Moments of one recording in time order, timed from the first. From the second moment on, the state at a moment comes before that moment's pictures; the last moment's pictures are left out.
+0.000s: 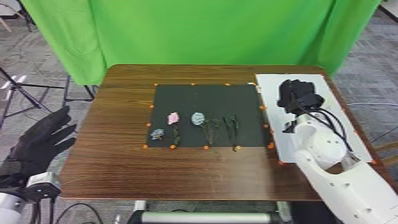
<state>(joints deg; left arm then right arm) 140.4 -61.5 -120.2 -127.4 46.4 -1.1 -1.0 -82.8 -53.7 67.3 -98.8 -144.6 4.0 24.8</state>
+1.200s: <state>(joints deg) 139.6 -61.4 -119.4 -127.3 46.4 -1.1 -1.5 -73.5 -66.6 49.7 -93.6 -147.7 1.9 16.1</state>
